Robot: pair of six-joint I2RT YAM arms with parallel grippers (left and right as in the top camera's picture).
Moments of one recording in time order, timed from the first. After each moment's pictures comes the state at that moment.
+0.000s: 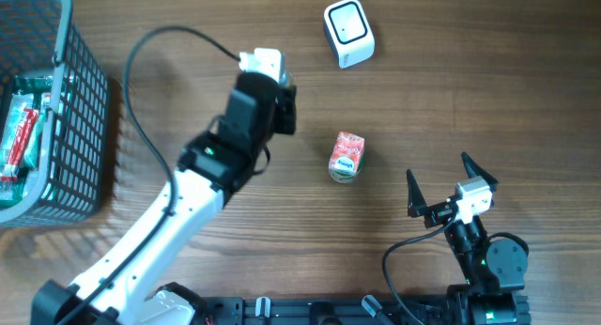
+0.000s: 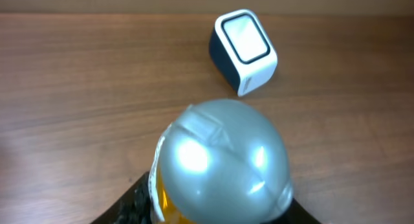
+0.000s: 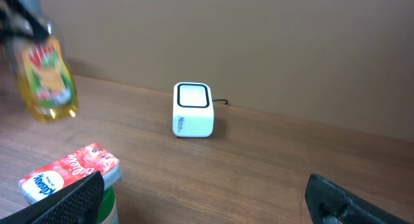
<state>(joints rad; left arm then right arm) -0.53 1.37 0.99 -0.23 -0.17 -0.33 0.06 0.02 0.01 0.01 -0.23 -0.10</state>
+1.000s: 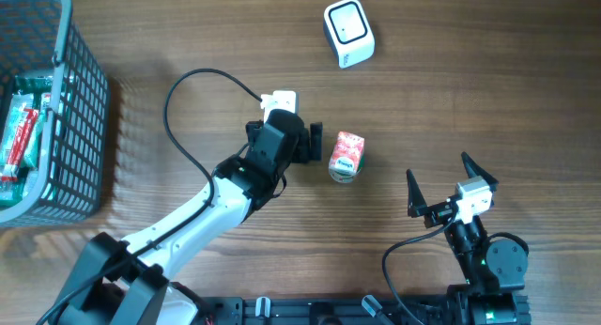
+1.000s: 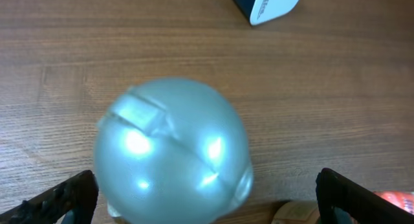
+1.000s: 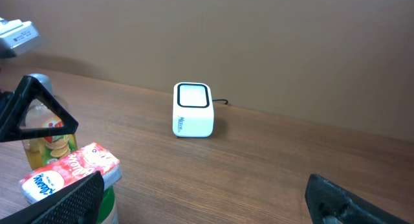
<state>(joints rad) -0.61 1.50 0.78 0.00 -0.21 -0.47 0.06 0.02 0.01 0.01 -0.23 -0.10</state>
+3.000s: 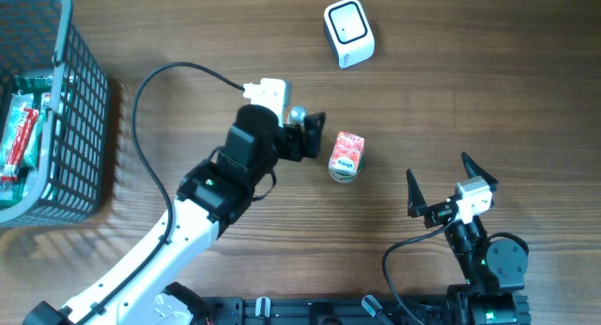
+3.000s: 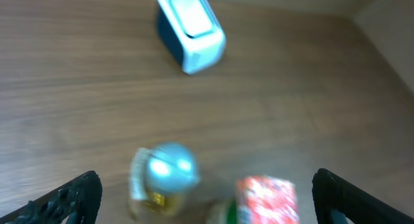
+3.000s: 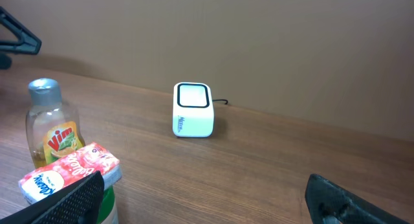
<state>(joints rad) -0.60 1.25 0.83 -0.11 -0.04 -0.43 0.06 0.02 0.01 0.01 -0.23 -0.10</state>
